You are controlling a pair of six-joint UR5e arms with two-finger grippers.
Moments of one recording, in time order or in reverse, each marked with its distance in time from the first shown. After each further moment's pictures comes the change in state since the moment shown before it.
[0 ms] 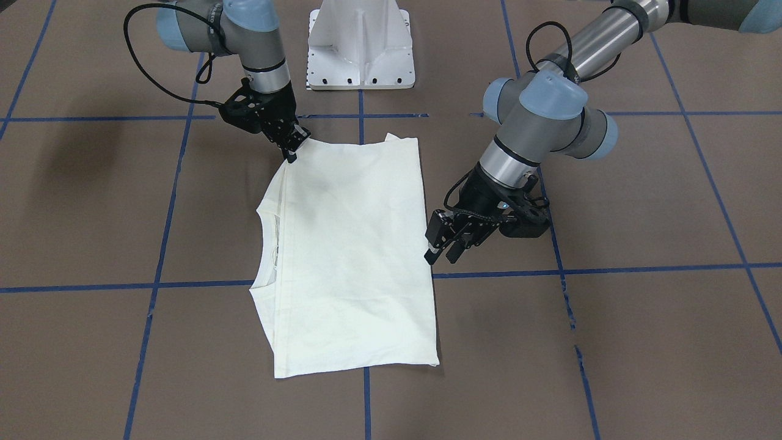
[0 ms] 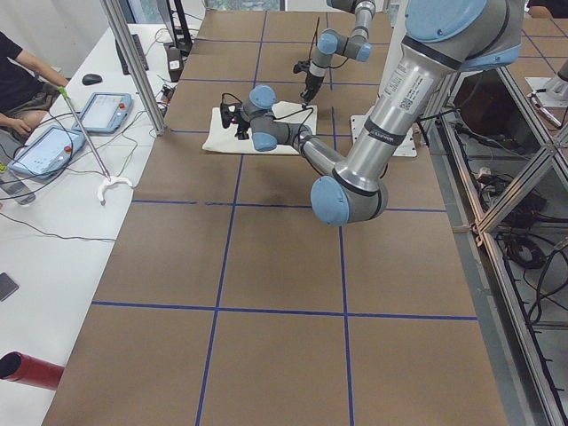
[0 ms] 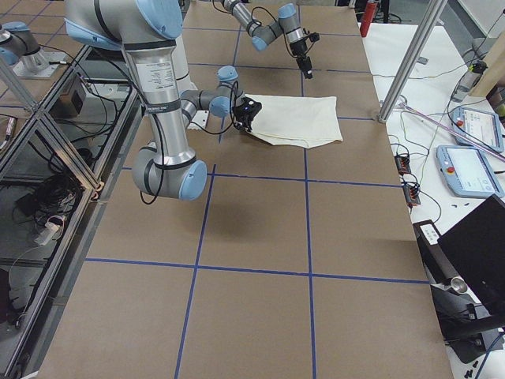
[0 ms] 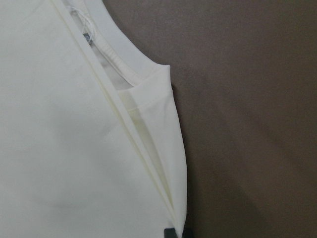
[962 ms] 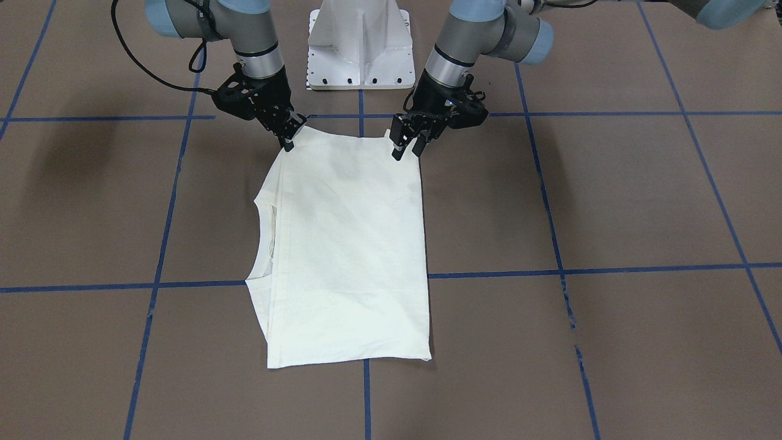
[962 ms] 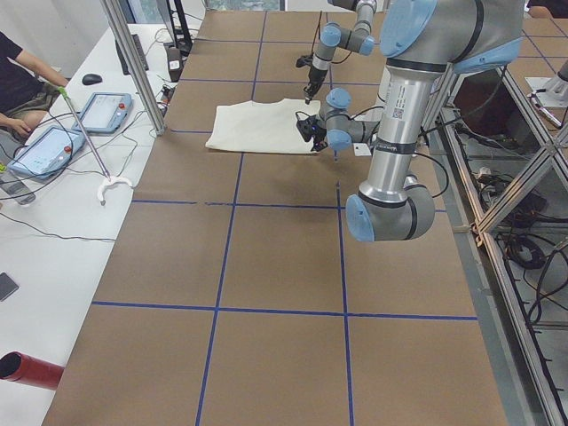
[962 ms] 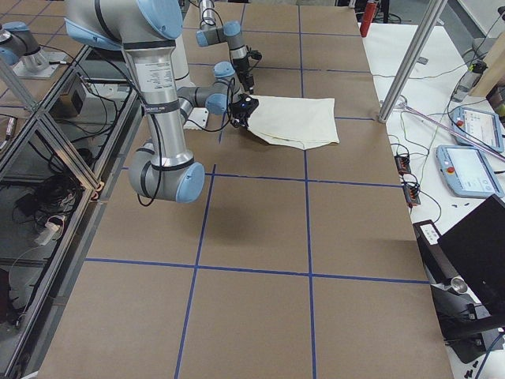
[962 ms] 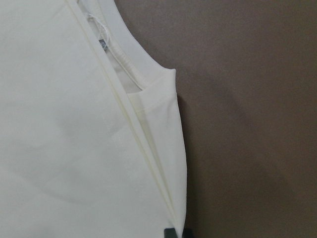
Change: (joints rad) left arm 0.481 0.238 -0.392 0.372 0.315 -0.382; right arm -0.008 -0.033 0.065 -0.012 0.010 -0.003
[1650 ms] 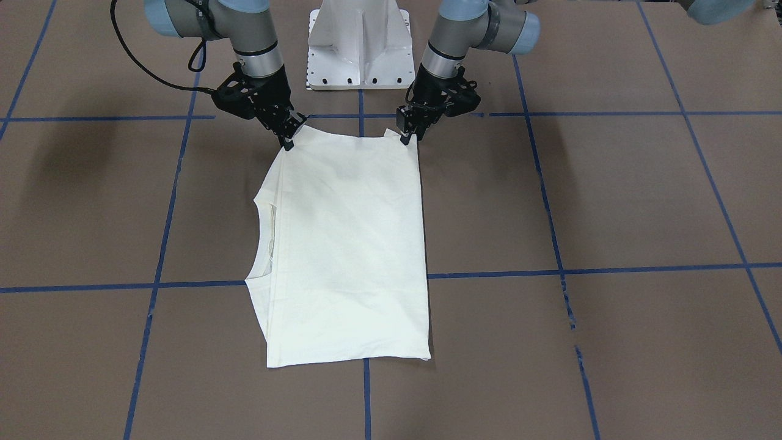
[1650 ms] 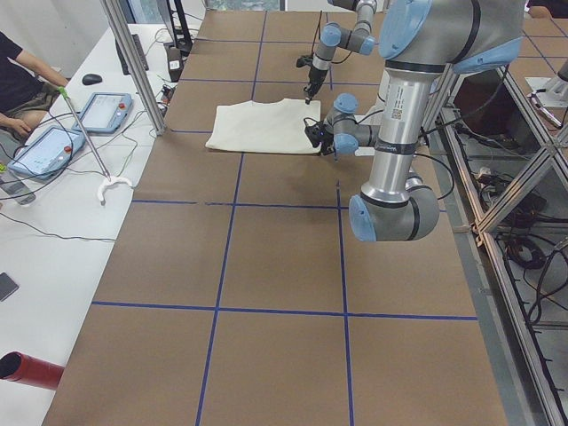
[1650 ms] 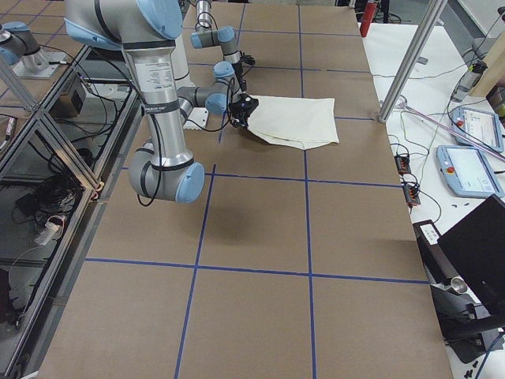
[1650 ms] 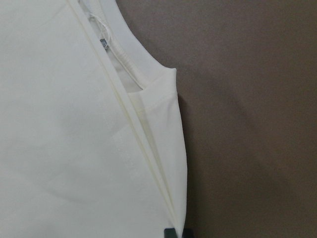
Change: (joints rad) left arm 0.050 0.002 0.018 0.002 0.016 -0.035; right arm 0.000 0.001 0.001 0.001 0.001 -0.001
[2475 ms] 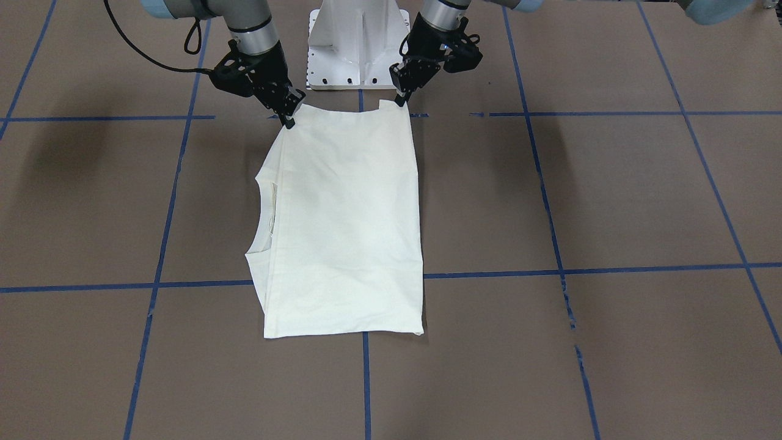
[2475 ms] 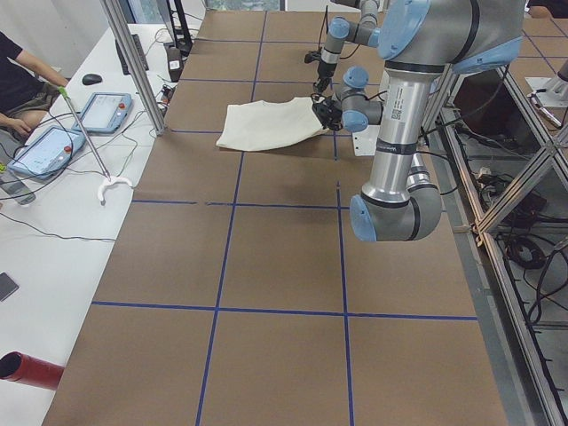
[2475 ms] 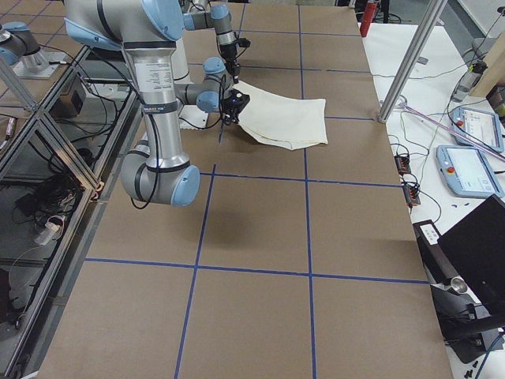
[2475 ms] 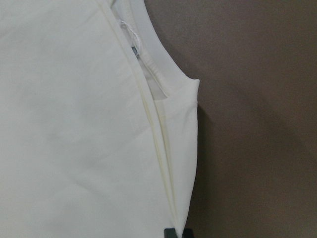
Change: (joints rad) left arm 0.029 0.000 -0.298 0.192 -0.003 -0.071; right arm -0.068 -0.085 0.159 0.006 0.001 0.003
